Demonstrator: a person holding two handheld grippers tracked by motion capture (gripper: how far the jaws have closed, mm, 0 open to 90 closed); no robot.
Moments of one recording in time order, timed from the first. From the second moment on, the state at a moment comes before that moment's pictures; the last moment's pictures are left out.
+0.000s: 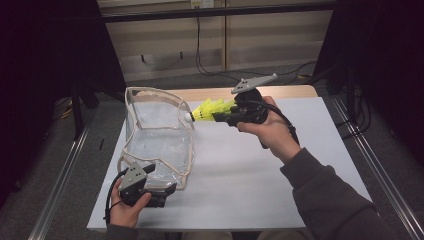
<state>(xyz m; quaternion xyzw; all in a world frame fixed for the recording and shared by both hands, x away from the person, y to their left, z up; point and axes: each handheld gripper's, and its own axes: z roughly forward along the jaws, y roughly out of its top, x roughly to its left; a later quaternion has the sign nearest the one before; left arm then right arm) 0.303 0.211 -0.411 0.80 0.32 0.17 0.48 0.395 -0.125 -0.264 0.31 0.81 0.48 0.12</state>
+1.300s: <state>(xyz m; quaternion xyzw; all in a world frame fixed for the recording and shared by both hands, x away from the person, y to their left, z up) 0.303 0.211 -0.411 0.80 0.32 0.17 0.48 0.395 -0.094 -0.258 0.29 0.82 0.48 0.11</state>
